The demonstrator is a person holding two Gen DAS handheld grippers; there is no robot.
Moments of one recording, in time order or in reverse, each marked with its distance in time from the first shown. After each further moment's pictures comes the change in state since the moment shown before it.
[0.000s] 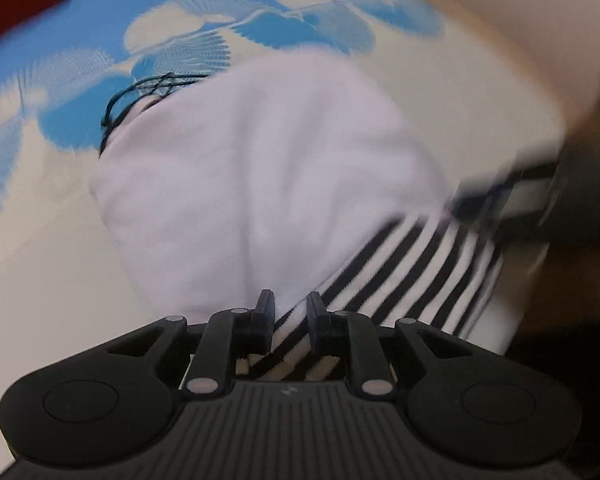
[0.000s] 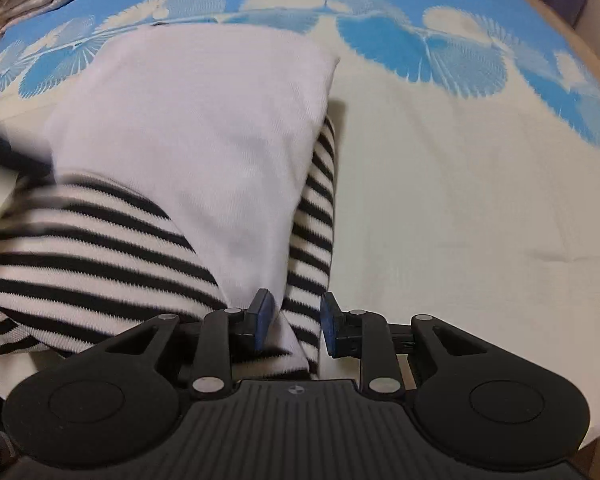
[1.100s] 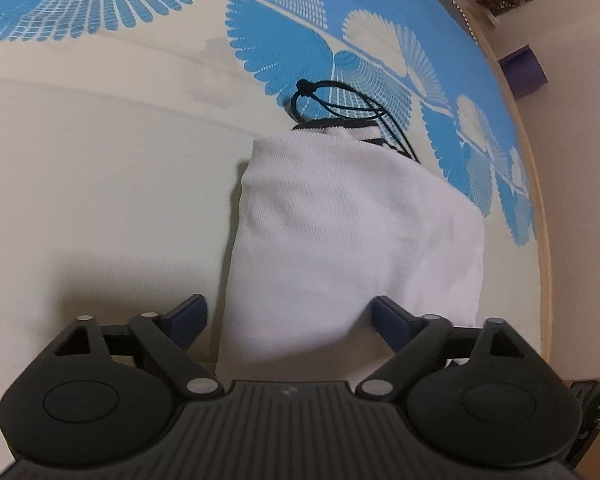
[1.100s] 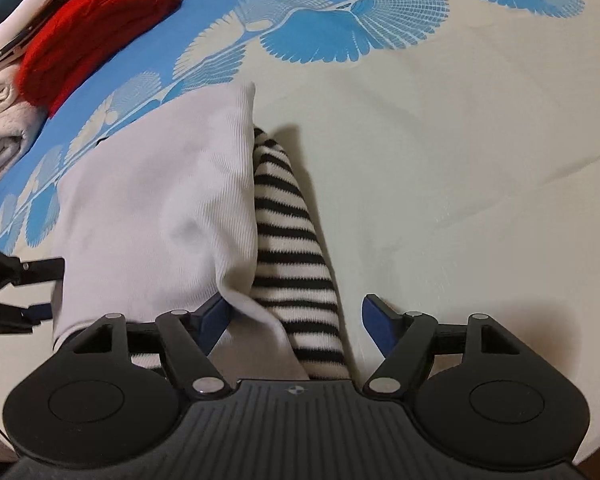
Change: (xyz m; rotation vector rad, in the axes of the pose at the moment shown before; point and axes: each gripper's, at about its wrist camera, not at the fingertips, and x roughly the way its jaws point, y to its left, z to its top) left arm 0.023 0.116 -0.012 -0.898 -0.022 -0.151; right arm 0.031 -0.040 0.004 0.440 -0.006 0.162
